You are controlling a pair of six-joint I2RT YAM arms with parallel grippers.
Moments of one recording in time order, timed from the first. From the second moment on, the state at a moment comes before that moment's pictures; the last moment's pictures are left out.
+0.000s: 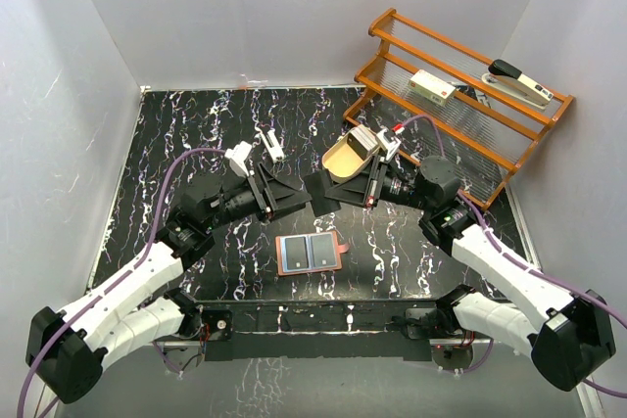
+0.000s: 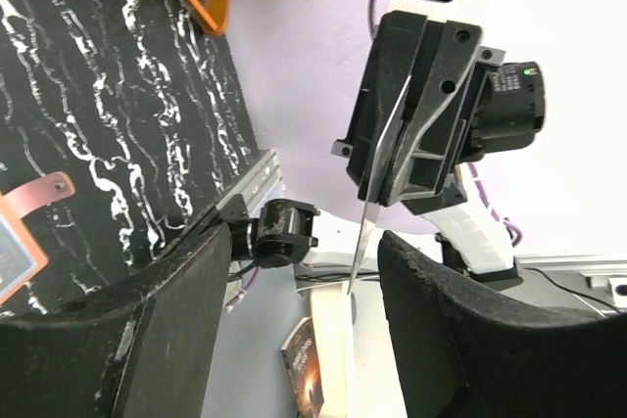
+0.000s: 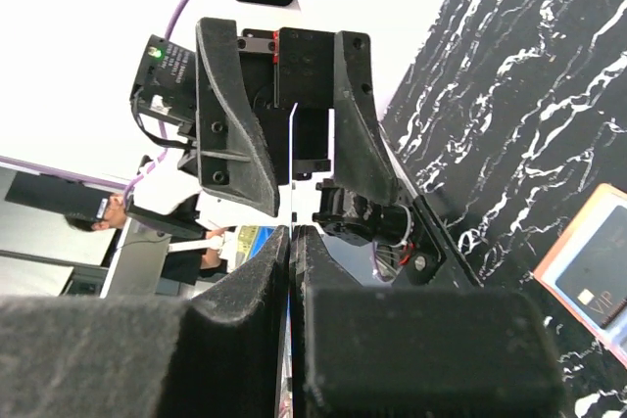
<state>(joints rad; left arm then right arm) -0.63 0.89 0.61 0.14 0.47 -1.19 0.52 0.98 0.67 0.32 -0.73 1.13</state>
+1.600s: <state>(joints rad) -0.63 0.98 0.49 -0.19 0.36 -1.03 0.57 1.10 0.71 -0.24 -0.38 0.78</state>
